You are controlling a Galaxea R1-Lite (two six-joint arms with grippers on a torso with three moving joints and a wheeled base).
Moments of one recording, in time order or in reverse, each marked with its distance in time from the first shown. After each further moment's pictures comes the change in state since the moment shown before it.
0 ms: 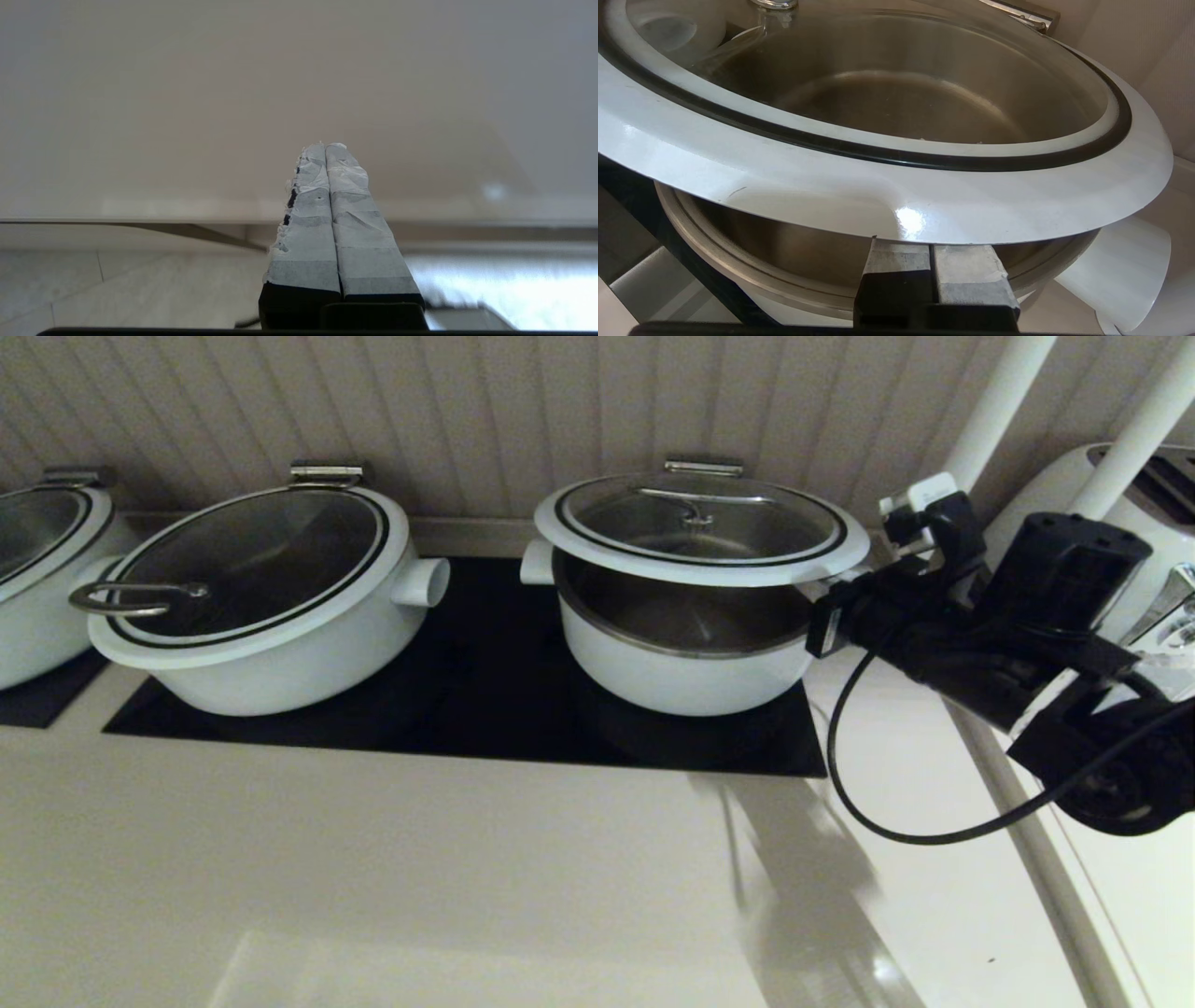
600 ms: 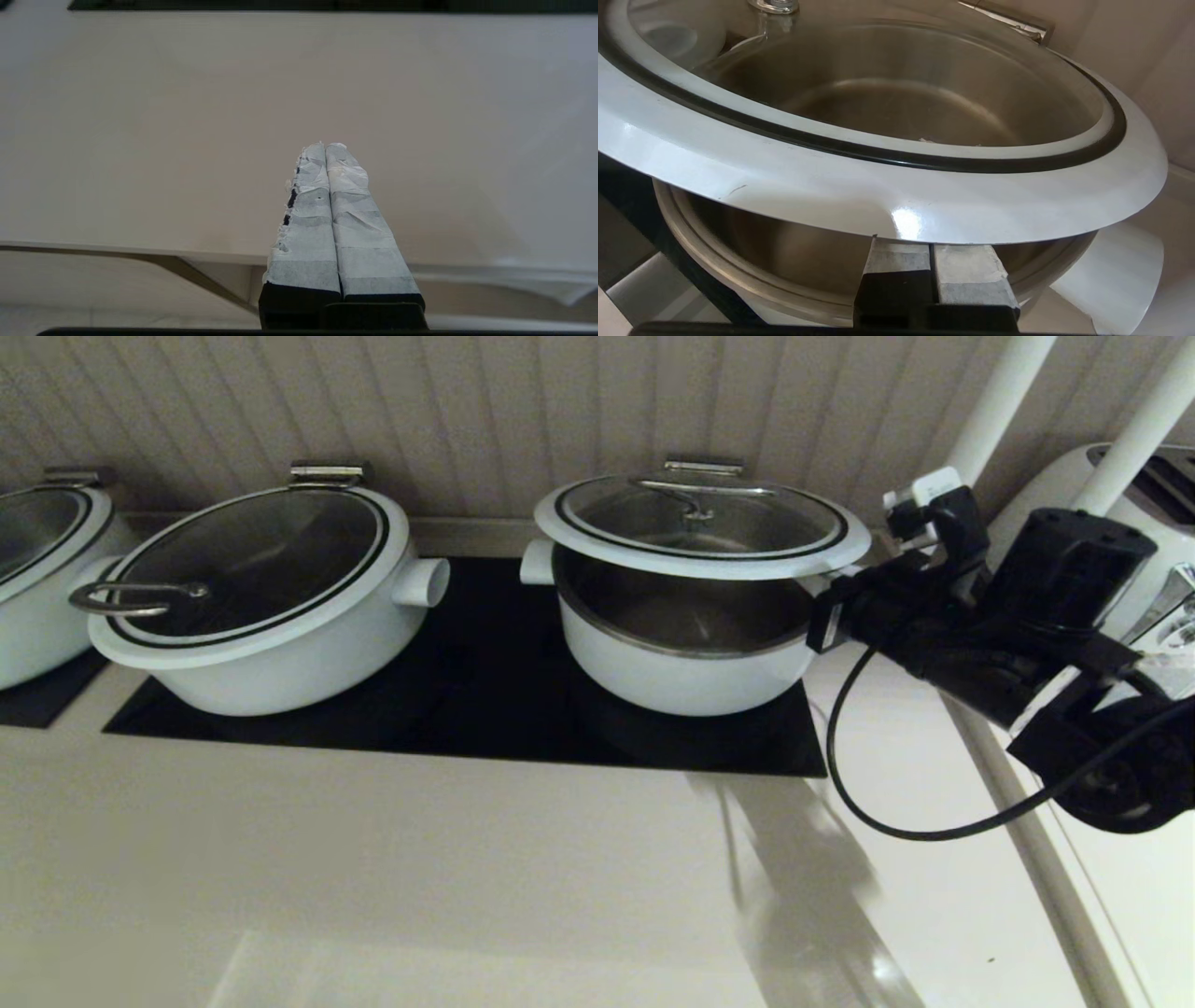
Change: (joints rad) left arm 0.028 -0.218 0.000 -0.001 0.004 -0.020; right arm 0.000 0.000 -0.006 -0.011 0.000 0.000
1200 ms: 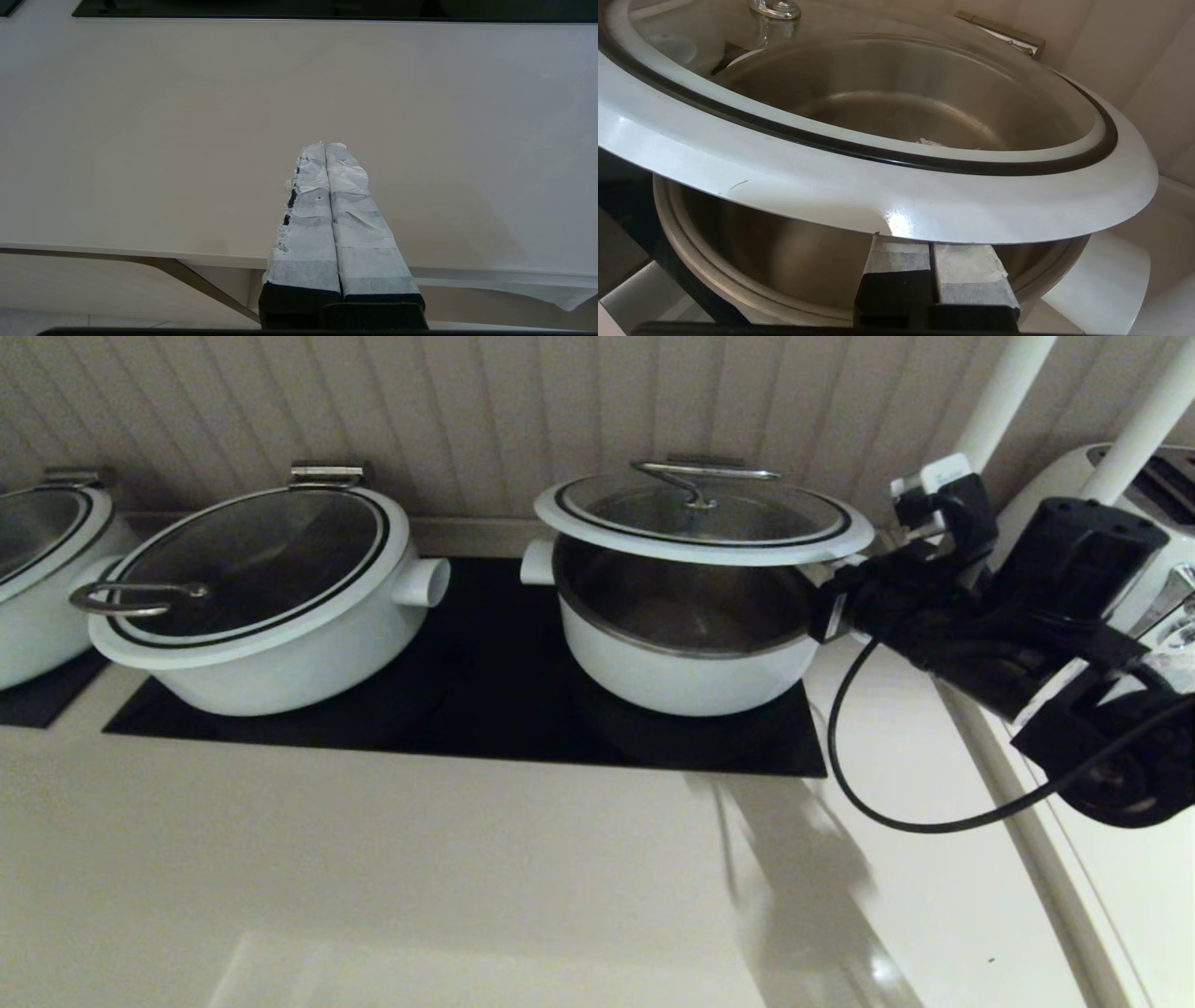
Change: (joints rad) left arm 0.000 -0.017 0.000 0.000 0.000 -0.001; right arm 0.000 -0.009 -0.018 -0.001 -0.004 -0.003
